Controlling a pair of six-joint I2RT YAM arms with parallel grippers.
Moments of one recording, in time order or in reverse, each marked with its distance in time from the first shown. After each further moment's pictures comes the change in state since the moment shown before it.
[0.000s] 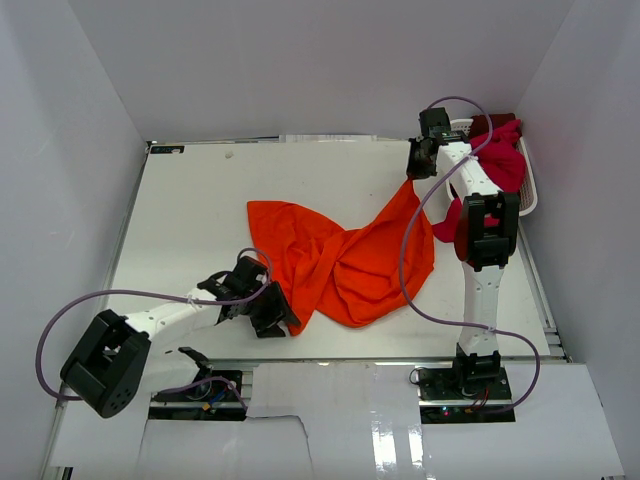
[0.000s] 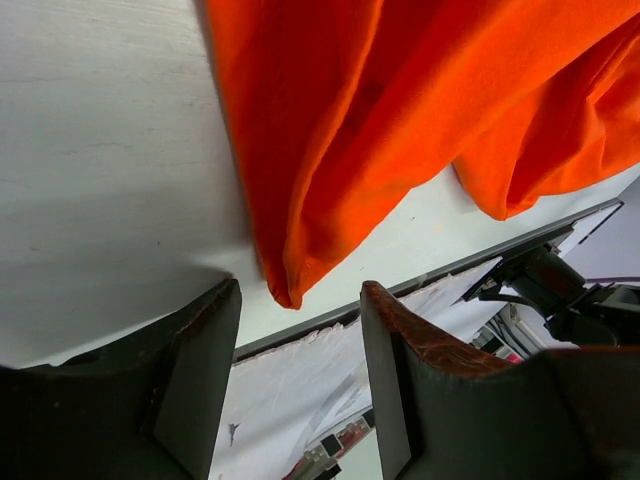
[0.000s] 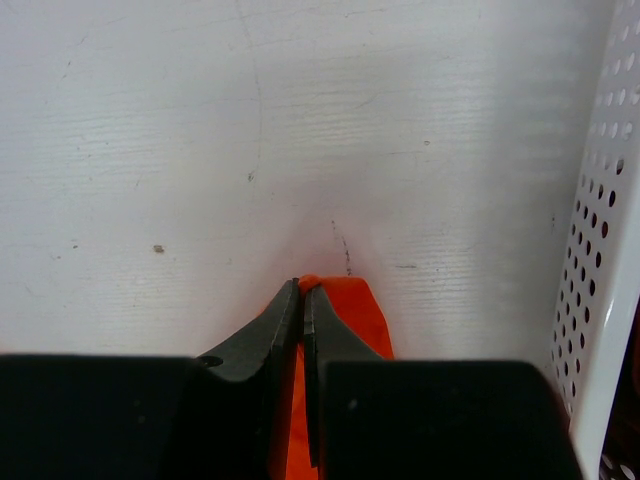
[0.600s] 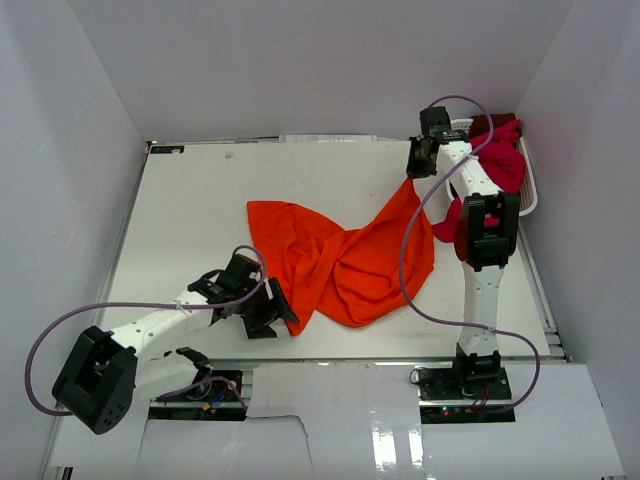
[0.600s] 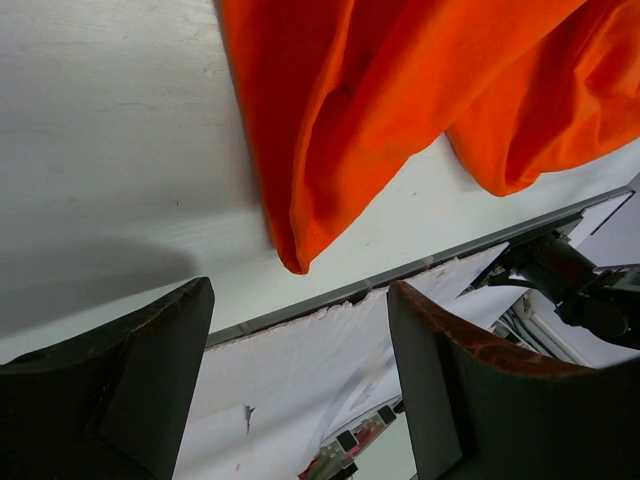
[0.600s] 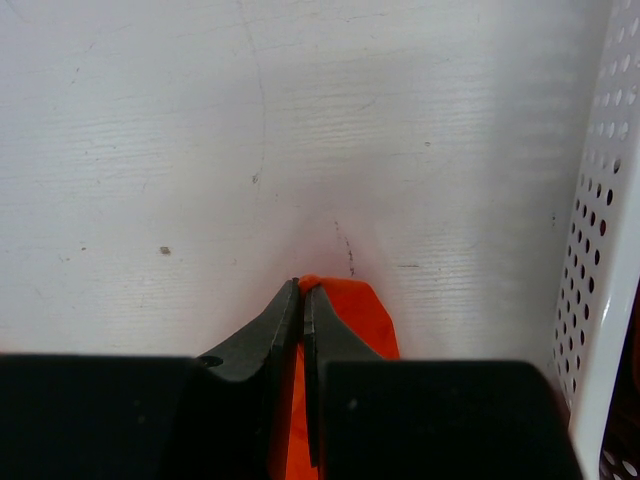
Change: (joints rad) left arm 0.040 -0.100 0.023 -0.116 0.014 0.066; right arm 0.000 0.000 0.011 -0.005 0.000 0.012
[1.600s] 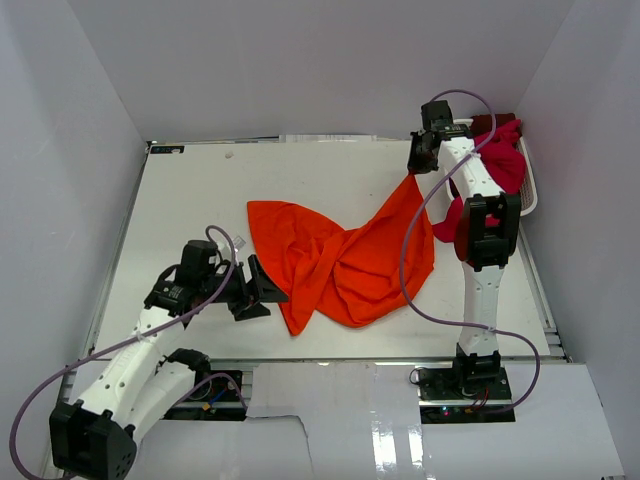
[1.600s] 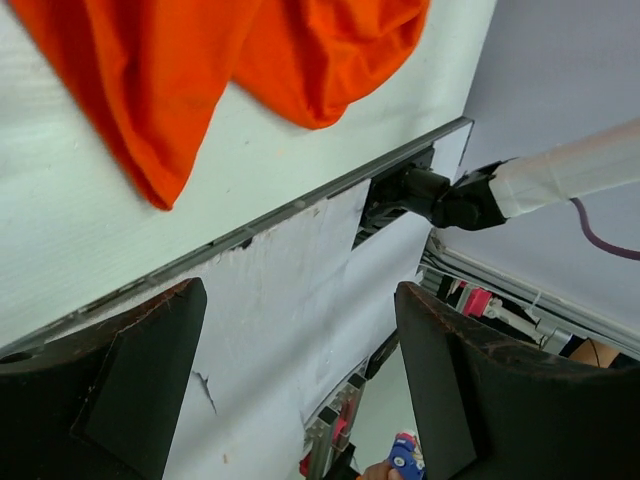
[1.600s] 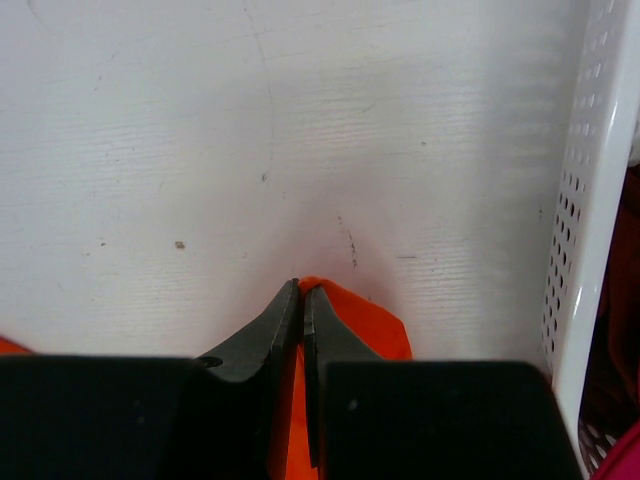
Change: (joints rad) left arm 0.266 -0.272 0.145 -0.167 0.330 0.212; right arm 0.001 0.000 0.070 -0.066 0.006 0.005
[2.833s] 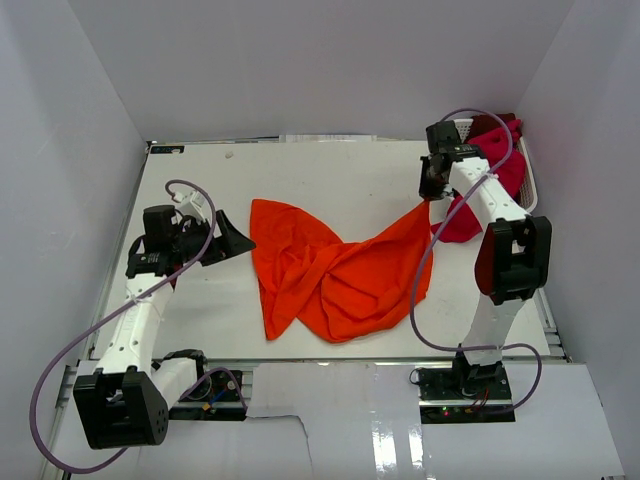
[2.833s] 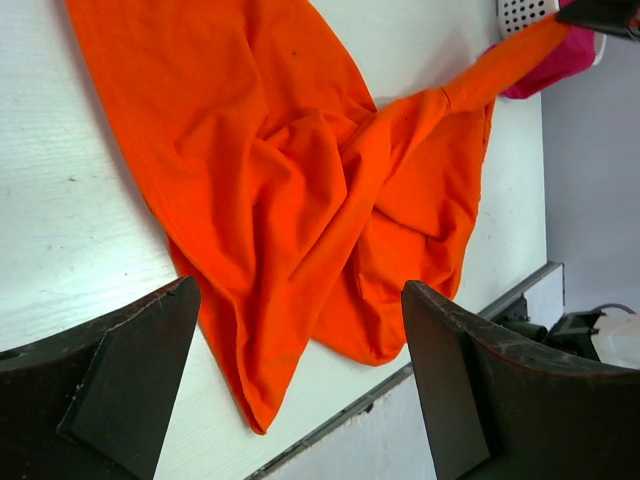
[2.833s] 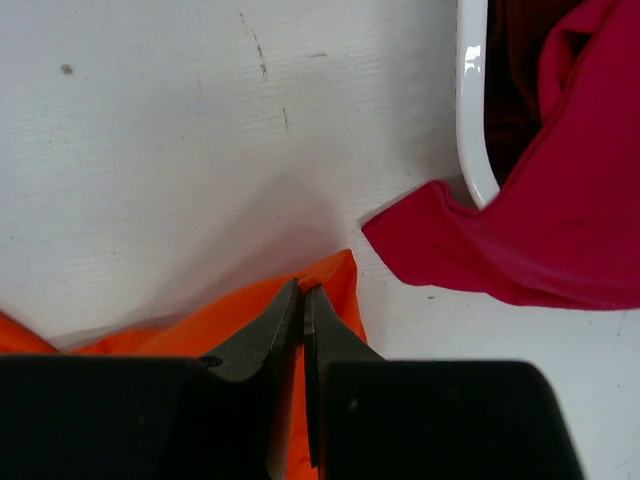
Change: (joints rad) left arm 0.364 0.196 0.167 0.171 -0.044 0.409; right arm 0.047 -0.409 -0.493 -0.011 0.161 -0.002
